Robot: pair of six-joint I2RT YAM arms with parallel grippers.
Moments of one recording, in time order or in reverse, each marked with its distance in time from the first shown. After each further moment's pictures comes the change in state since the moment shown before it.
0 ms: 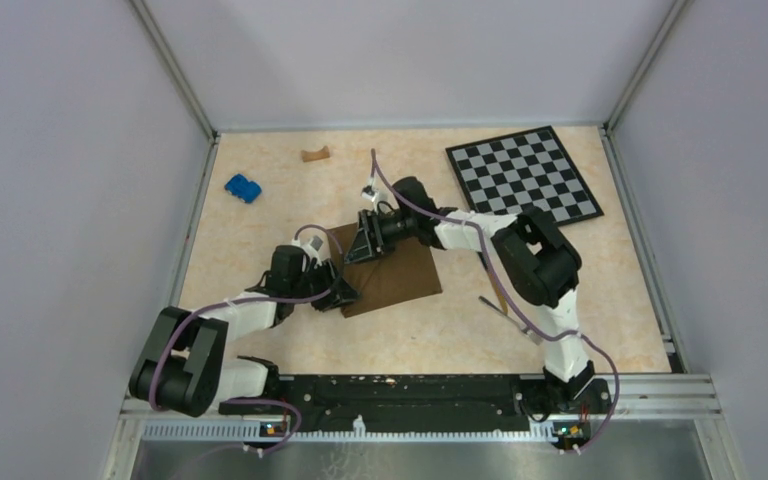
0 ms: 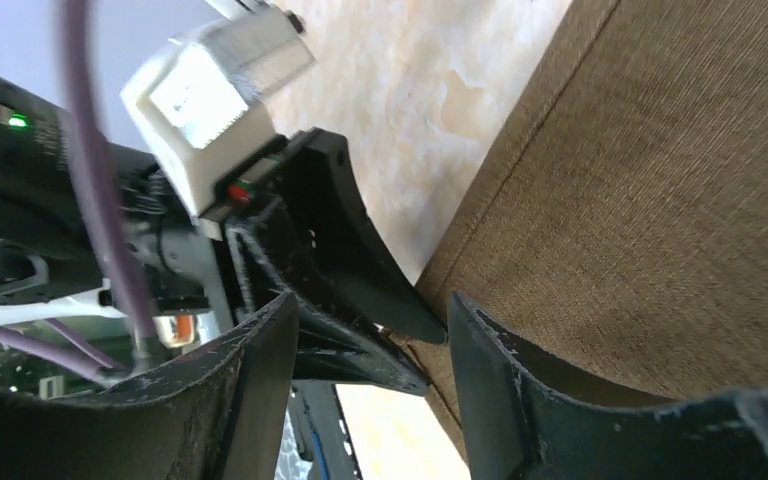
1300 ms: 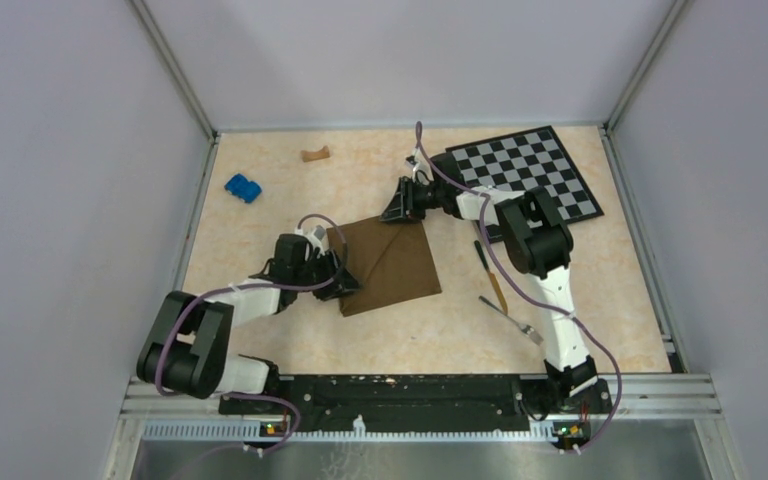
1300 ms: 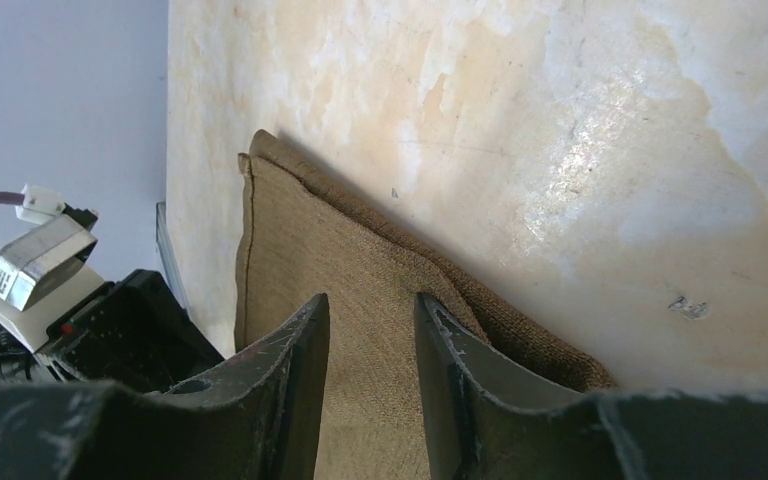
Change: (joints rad) left arm 0.001 0.103 0.114 -0.019 -0.024 0.042; right arm -0.228 0.261 0.209 -0.026 0.031 -0.031
